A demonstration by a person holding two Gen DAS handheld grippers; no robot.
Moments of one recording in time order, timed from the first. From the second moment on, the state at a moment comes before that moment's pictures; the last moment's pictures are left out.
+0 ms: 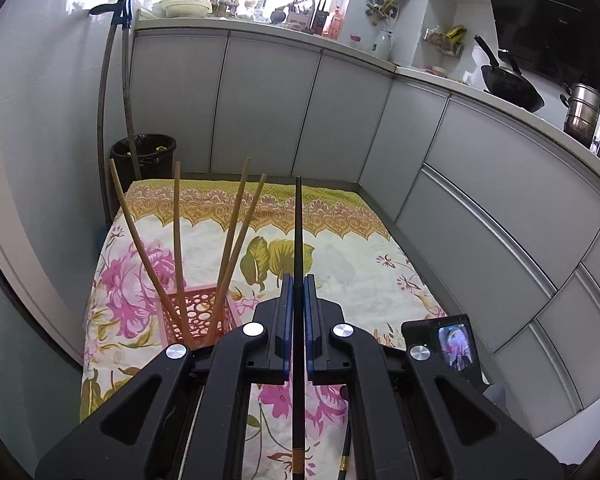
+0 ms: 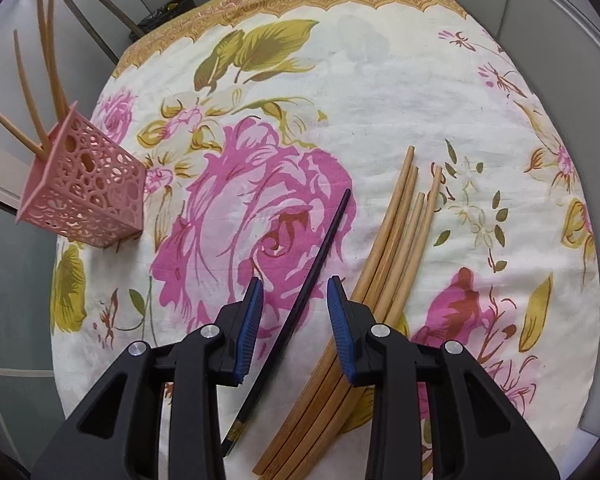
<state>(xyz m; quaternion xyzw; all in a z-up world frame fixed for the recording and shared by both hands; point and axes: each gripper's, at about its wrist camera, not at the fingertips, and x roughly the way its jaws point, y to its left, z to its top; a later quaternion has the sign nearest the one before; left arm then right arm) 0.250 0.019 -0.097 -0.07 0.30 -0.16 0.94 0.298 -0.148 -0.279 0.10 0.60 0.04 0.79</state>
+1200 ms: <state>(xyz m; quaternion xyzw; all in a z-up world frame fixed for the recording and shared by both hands) 0.283 0.079 -0.107 -0.13 0.23 -0.11 0.96 0.255 -0.149 -0.153 0.14 0.34 0.11 0.93</state>
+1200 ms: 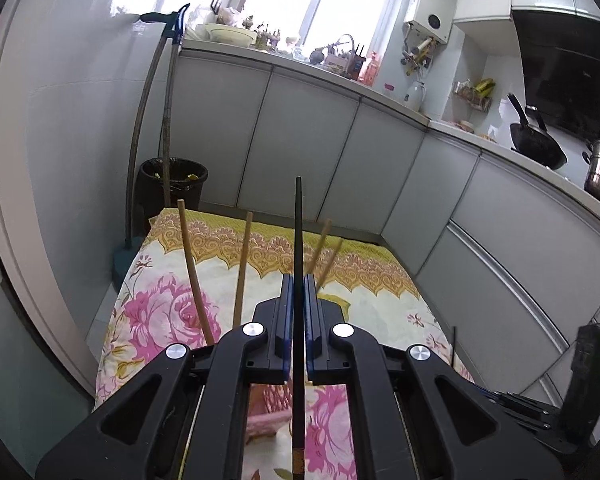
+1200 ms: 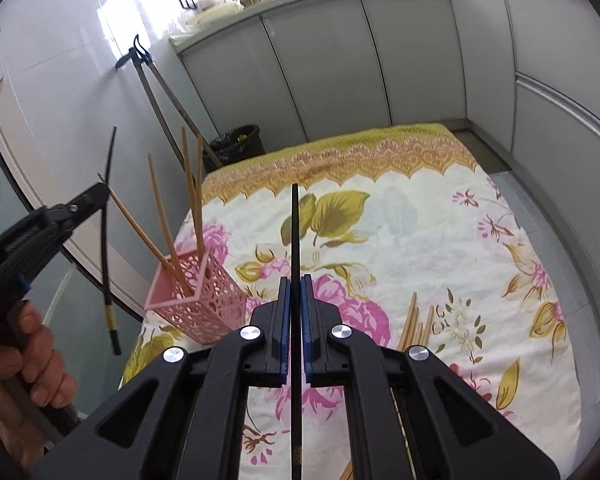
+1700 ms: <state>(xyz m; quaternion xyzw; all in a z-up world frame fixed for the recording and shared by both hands) 0.308 0.076 -0.136 -0.10 0.13 -0.03 0.99 0.242 -0.148 -0.133 0.15 0.25 0.14 0.95</state>
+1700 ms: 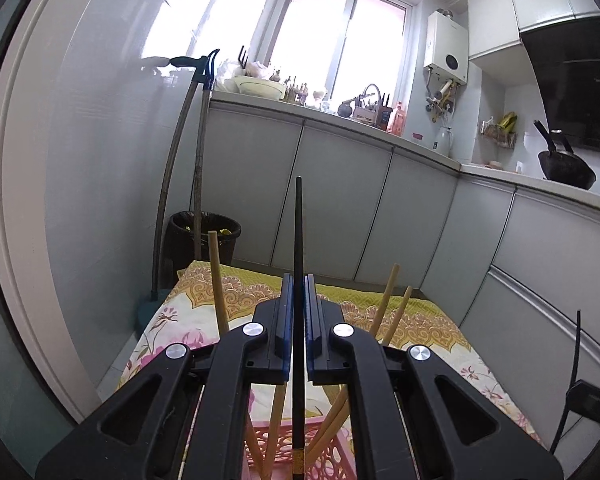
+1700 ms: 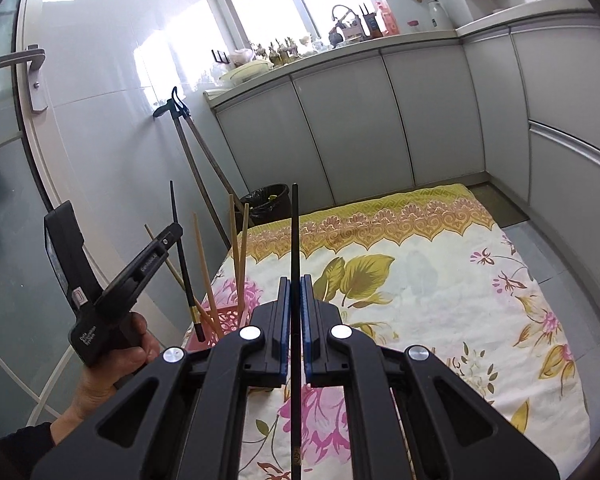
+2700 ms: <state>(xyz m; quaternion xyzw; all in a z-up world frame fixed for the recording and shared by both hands) 0.272 0.131 -0.131 -0.16 0.41 0.07 0.90 0.305 -0.081 -0.114 0.20 0.19 0.18 0.94</state>
